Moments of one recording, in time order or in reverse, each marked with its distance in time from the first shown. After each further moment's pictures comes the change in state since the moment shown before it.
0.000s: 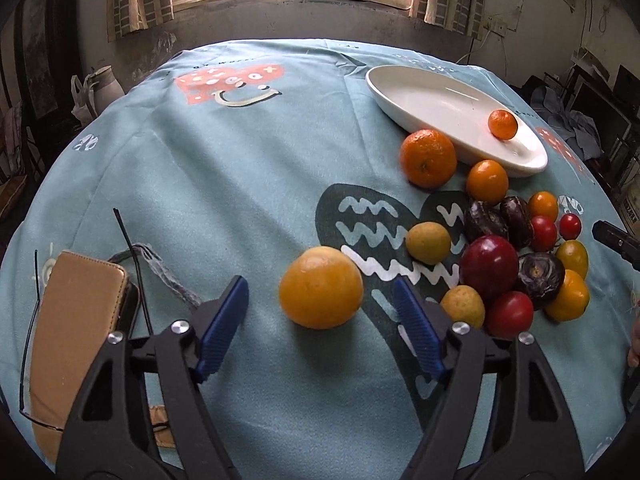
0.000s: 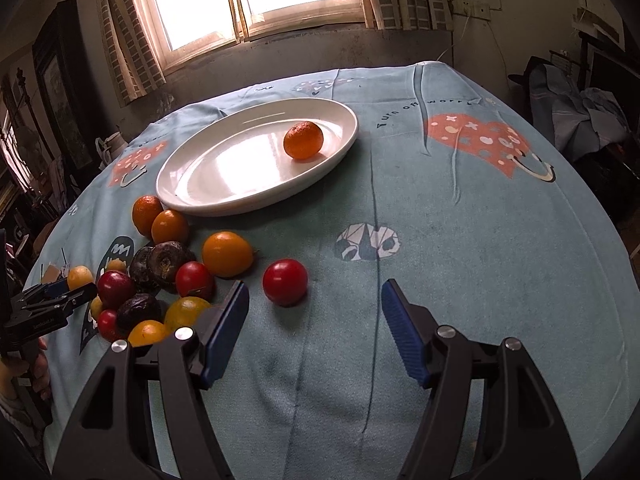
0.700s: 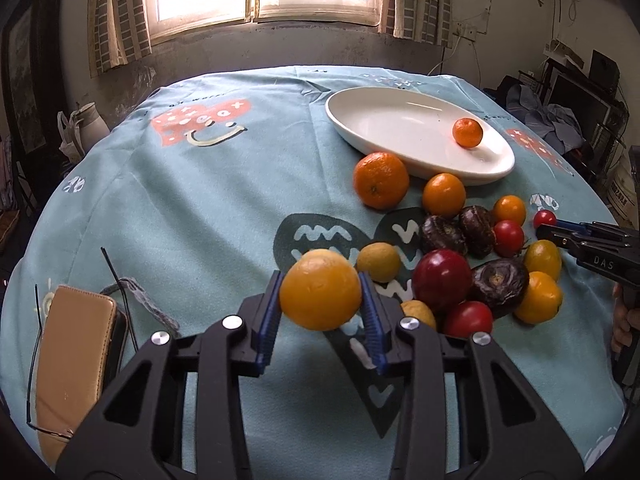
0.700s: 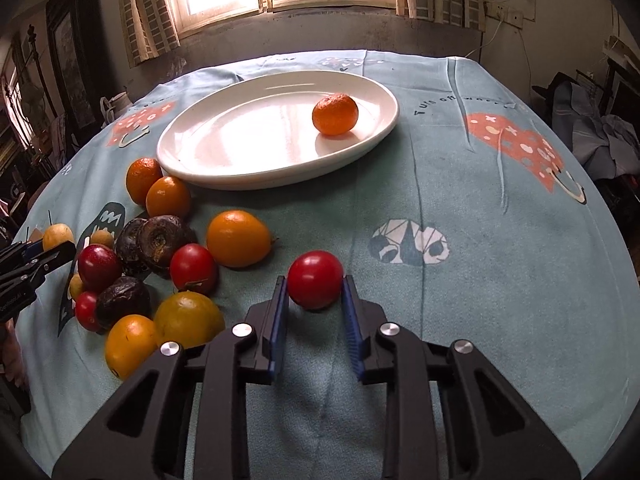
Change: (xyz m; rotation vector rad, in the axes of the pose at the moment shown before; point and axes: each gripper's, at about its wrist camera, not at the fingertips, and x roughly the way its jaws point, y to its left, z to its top) left arm -0.019 -0.034 0.006 0.083 -0.106 -0.040; right arm 0.027 0.021 0.005 -0.110 0.053 -0.007
